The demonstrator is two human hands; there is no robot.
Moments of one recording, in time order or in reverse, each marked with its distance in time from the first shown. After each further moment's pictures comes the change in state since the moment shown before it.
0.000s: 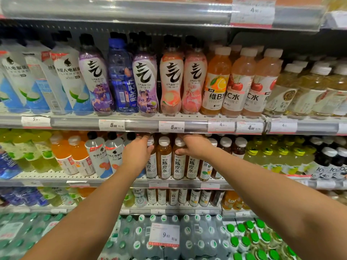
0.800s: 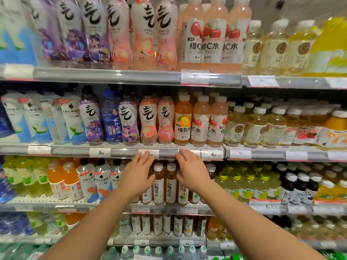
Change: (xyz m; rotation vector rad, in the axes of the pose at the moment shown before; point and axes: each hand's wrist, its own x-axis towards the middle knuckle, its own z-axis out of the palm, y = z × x) left_hand -0.058 0.094 -0.063 0.139 -0.113 0.208; right_hand -0.121 0.020 -0.051 -0.171 0.441 -0.083
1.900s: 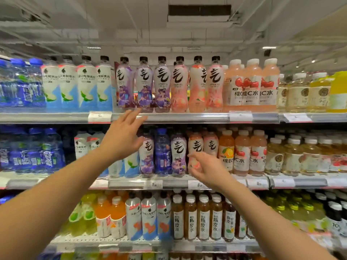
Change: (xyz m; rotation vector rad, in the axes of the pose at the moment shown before) left_hand -0.016 -0.187 -0.264 0.177 0.489 0.157; right_hand 0.081 -0.139 -0.118 0.225 0.132 0.037
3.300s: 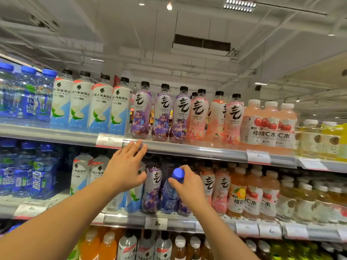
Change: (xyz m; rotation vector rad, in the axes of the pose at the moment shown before) left_hand 0.021 -0.072 0.054 -0.002 -0.068 -0.048; right_hand 0.117 -0.076 0.052 0.209 0.190 0.316
